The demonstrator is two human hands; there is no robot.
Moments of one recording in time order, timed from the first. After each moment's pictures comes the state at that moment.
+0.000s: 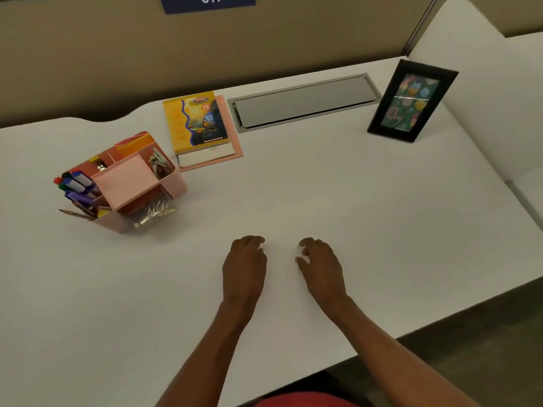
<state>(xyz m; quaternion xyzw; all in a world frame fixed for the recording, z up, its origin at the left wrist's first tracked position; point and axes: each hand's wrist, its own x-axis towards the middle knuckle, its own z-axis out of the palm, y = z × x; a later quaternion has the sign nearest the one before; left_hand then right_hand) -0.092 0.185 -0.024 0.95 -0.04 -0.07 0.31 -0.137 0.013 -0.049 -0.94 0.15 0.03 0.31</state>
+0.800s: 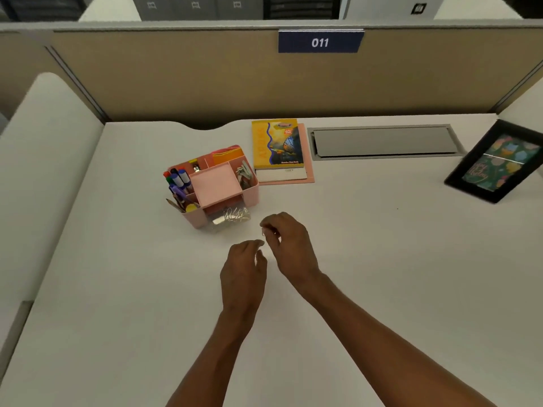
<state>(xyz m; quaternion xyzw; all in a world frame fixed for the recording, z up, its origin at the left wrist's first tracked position) -0.073 0.283 0.004 0.94 0.10 0.07 0.31 -0.019 0.174 0.028 -0.90 -0.09 -0.04 0.42</state>
